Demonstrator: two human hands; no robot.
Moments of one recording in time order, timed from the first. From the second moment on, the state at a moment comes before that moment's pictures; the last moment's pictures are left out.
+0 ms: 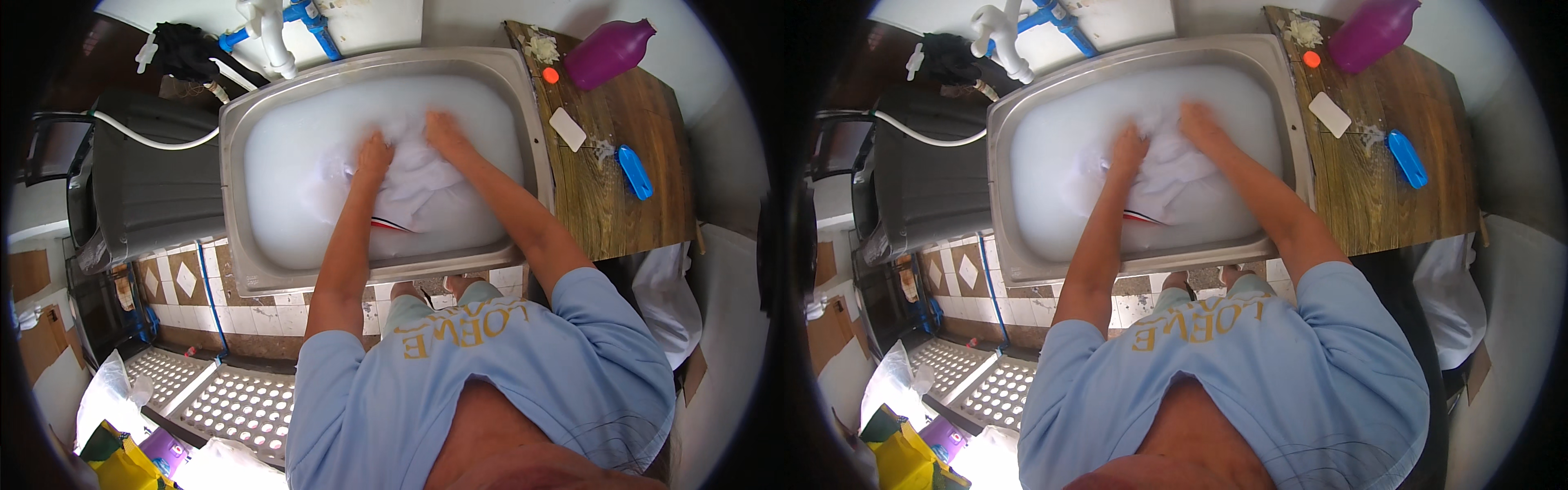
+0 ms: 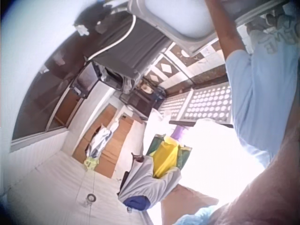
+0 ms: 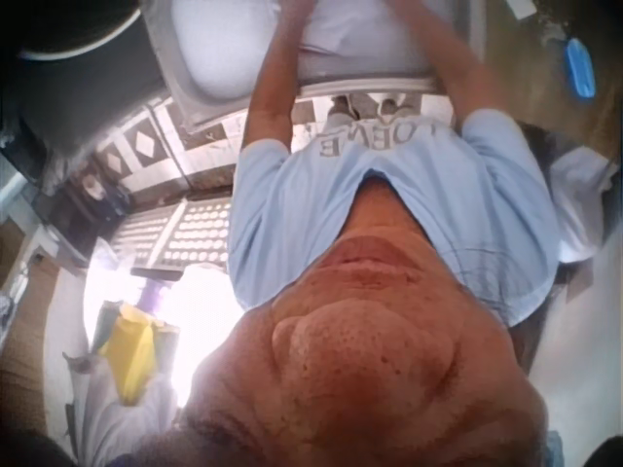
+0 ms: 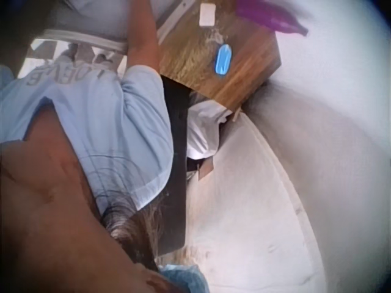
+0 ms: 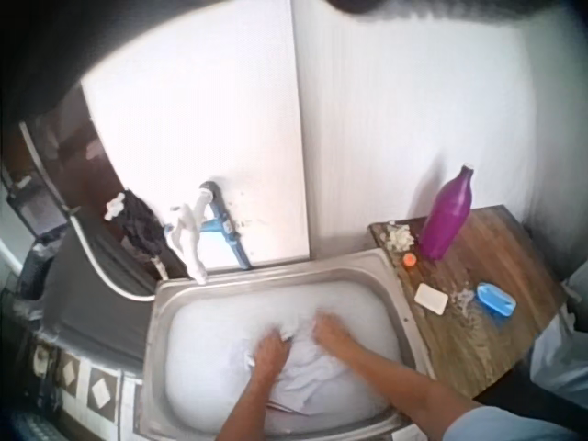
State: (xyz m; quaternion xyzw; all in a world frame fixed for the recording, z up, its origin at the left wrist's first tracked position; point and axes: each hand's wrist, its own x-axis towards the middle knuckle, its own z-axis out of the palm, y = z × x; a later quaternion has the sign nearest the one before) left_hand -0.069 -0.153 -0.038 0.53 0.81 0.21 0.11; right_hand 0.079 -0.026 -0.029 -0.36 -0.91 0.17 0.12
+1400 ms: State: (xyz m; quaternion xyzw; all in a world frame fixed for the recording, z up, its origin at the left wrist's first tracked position) left_hand -0.096 -0.156 0.067 0.53 0.63 0.39 0.42; right_hand 0.076 0.000 0.069 -0.30 -0.16 0.88 0.34
